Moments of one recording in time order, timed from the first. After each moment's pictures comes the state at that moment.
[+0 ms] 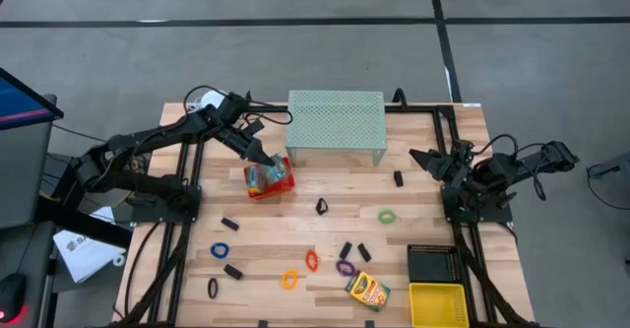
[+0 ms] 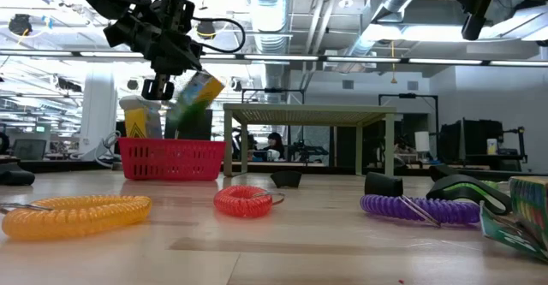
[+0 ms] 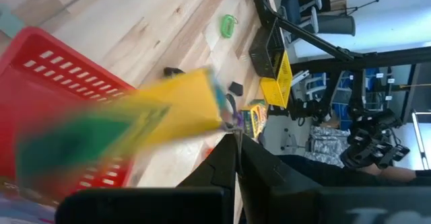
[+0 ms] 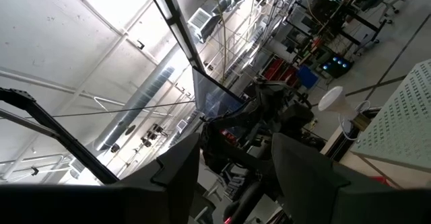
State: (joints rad) left arm 0.67 1.24 0.77 -0.38 0.88 -0.56; right arm 0.36 0.31 0.22 0.53 0.65 0.70
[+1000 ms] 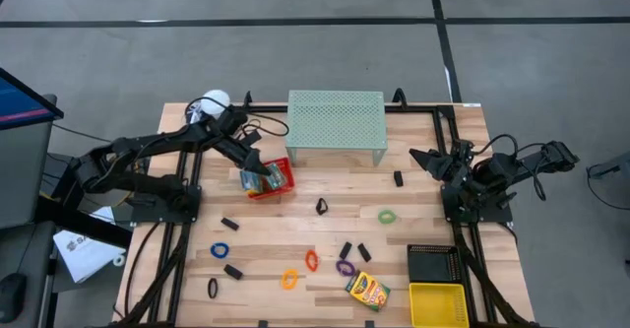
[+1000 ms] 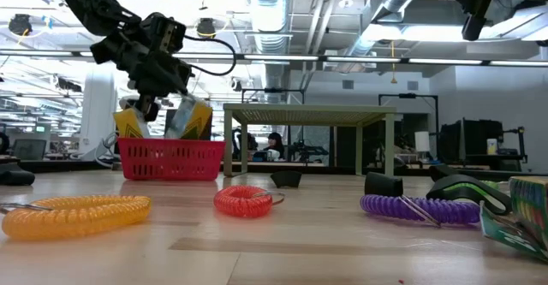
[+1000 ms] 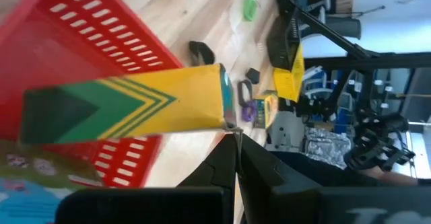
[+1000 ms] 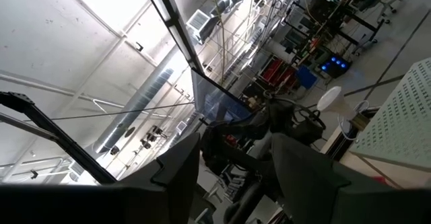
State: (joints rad) left arm 0.67 1.23 0.61 -0.27 0.89 -0.61; right arm 0.36 0.31 0.22 0.53 0.66 0.71
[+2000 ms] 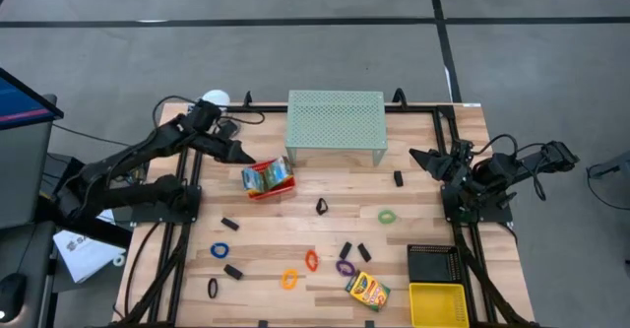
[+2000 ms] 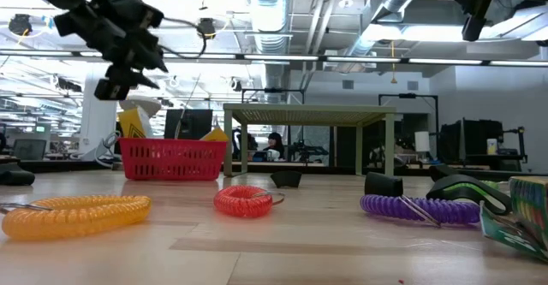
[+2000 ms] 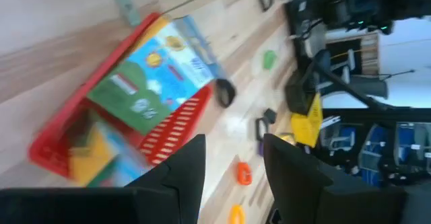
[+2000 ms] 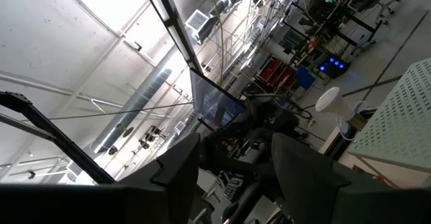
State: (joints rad) left arm 0.78 0.90 0.61 -0.54 0.72 -0.63; right arm 0.36 0.31 0.22 0.53 0.67 0.70
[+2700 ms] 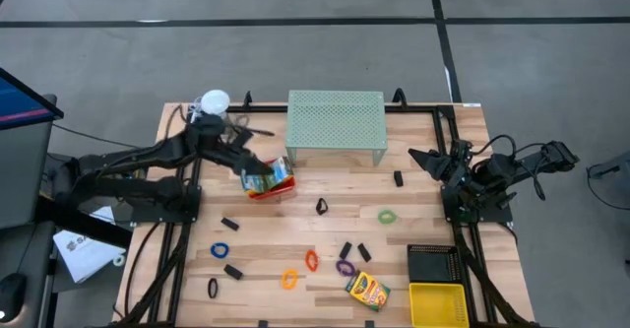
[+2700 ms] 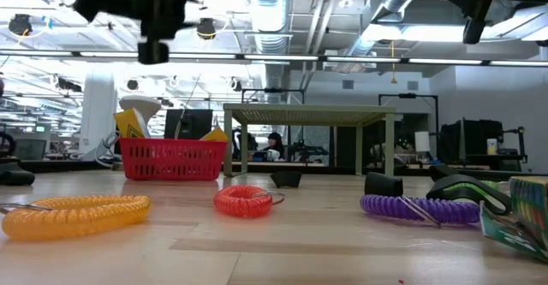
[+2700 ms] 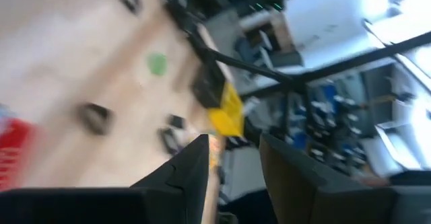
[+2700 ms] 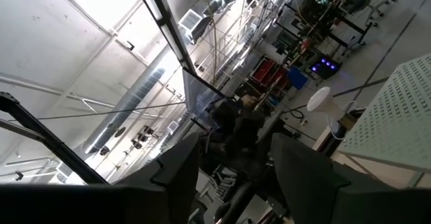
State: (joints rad) left arm 0.33 0.92 0.61 0.01 0.57 -0.94; right arm 0.36 0.31 0.22 0.51 0.69 0.71
